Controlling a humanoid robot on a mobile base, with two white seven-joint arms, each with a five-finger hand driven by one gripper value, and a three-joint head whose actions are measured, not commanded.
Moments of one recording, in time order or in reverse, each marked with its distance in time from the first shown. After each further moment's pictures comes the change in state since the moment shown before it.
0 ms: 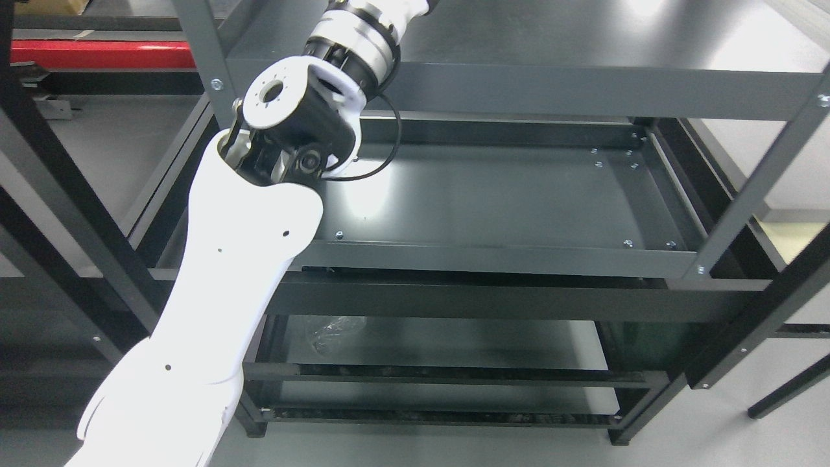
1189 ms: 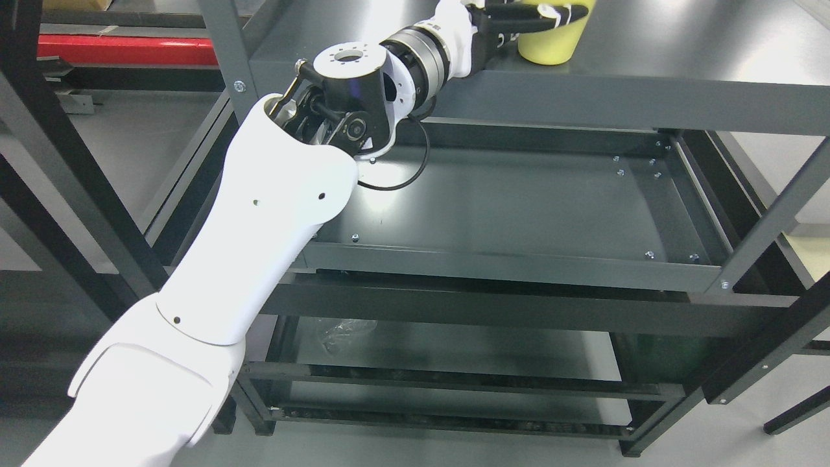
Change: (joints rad) left arm -0.104 0.000 -0.146 0.193 0.066 0.256 0.012; right arm 0.000 0.000 0.000 0.000 0.000 0.000 -0.001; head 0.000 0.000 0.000
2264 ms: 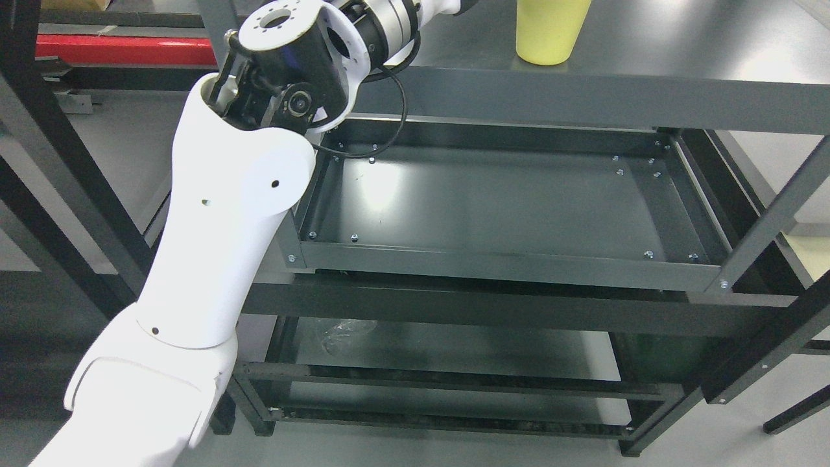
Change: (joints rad) left arm 0.048 0.012 0.189 -0.177 -0.062 -0.037 -0.332; right arm 0.000 0.000 0.000 0.000 0.000 0.000 0.000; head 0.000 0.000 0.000
